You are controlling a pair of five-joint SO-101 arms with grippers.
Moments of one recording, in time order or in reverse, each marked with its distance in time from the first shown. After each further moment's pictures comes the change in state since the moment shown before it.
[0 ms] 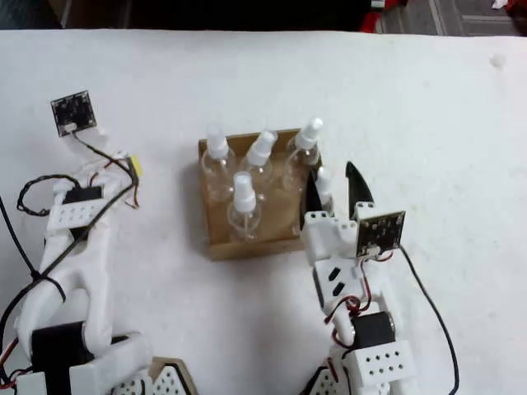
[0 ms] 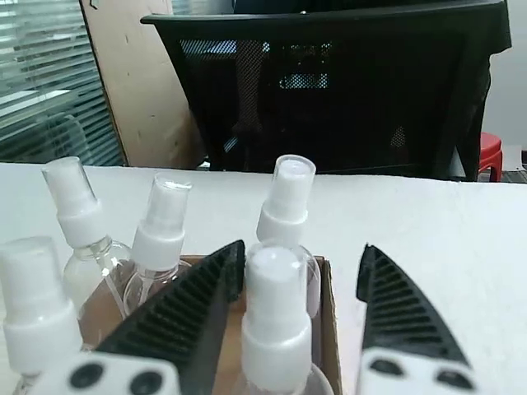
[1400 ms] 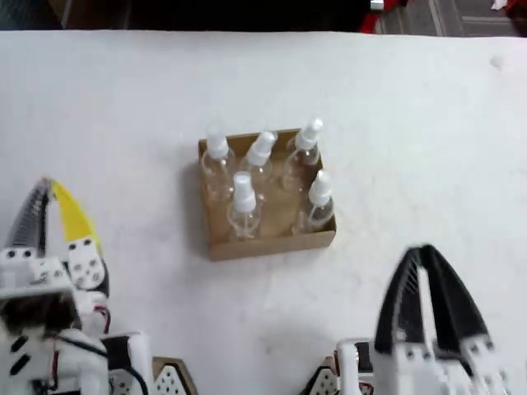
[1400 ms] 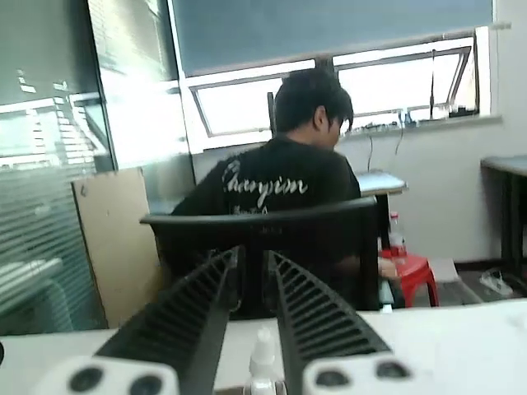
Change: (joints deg) left arm 0.1 -89.2 6.4 32.6 -21.1; right arm 10.0 -12.4 -69.5 67.5 -4.9
